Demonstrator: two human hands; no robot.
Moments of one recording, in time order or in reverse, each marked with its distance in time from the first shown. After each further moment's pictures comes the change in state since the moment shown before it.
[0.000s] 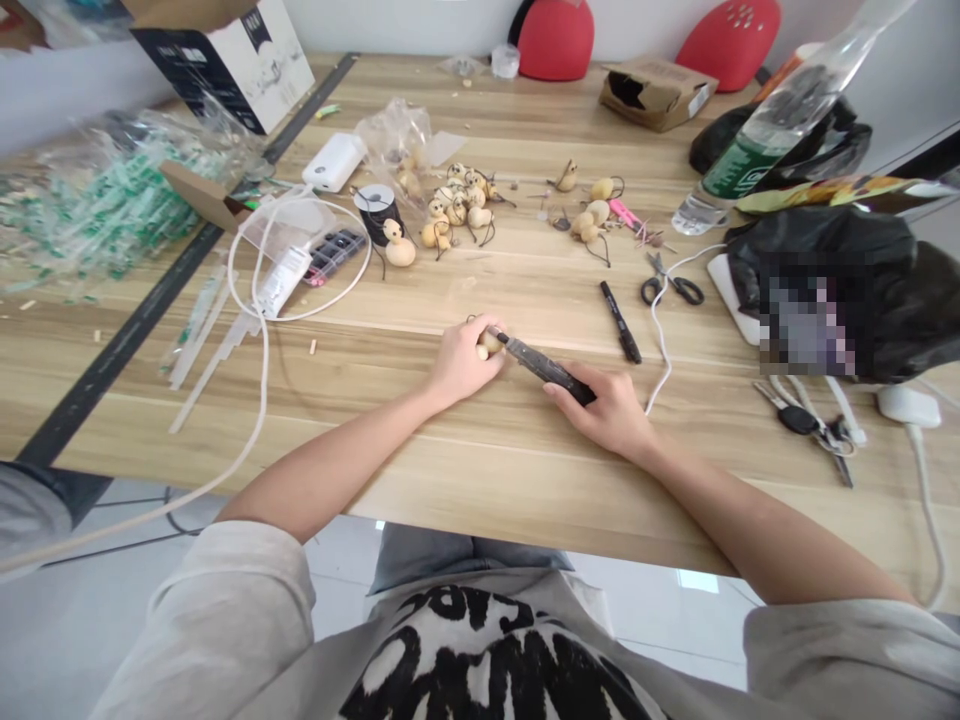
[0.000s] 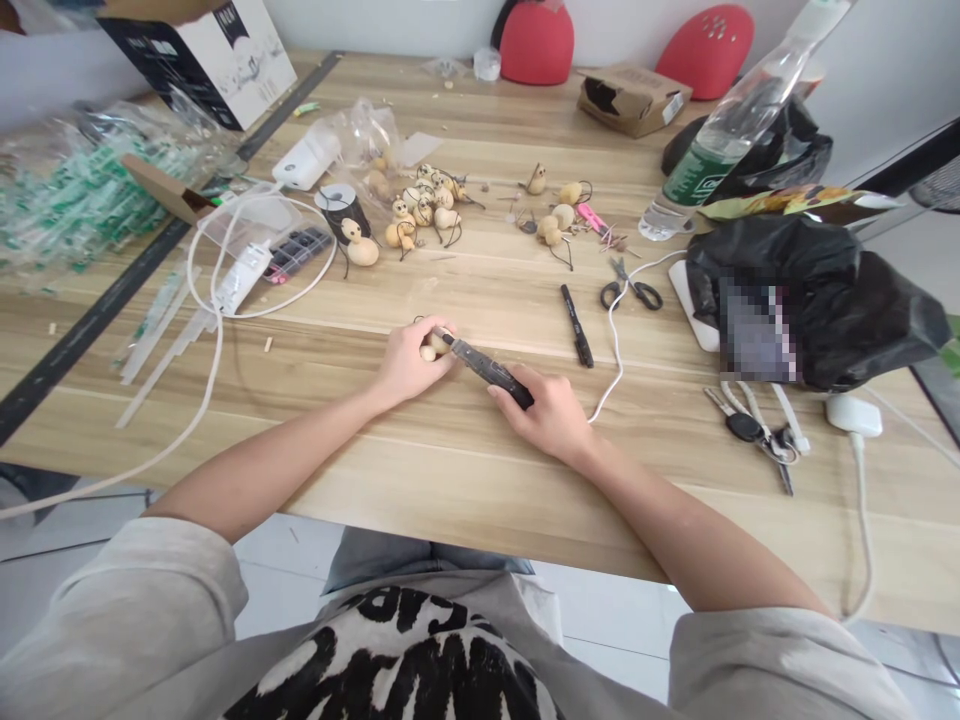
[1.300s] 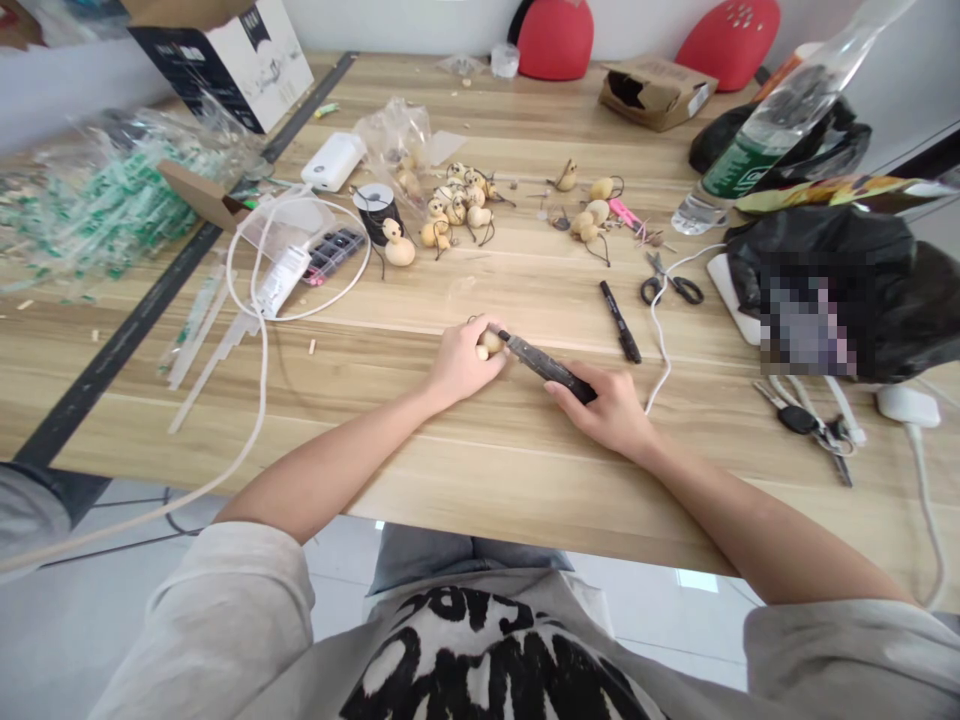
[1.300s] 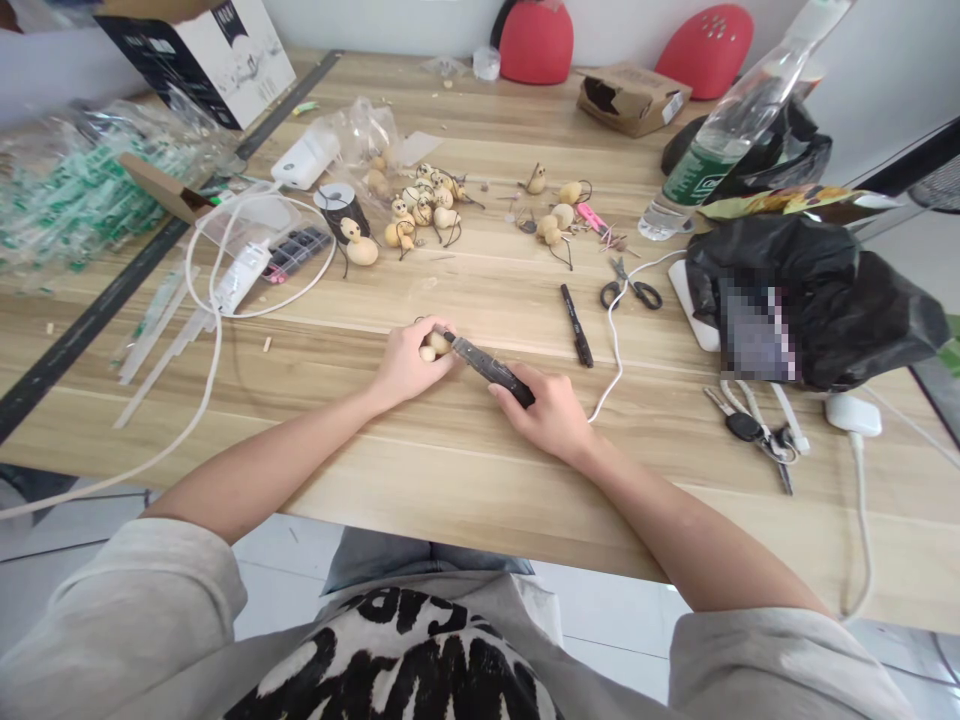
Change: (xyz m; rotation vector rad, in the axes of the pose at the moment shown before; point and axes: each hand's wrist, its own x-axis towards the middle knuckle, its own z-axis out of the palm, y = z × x) left_hand -0.001 0.002 -0.001 -0.006 -0.009 -0.010; right_hand 0.001 -0.002 -0.001 0.024 -0.002 0.017
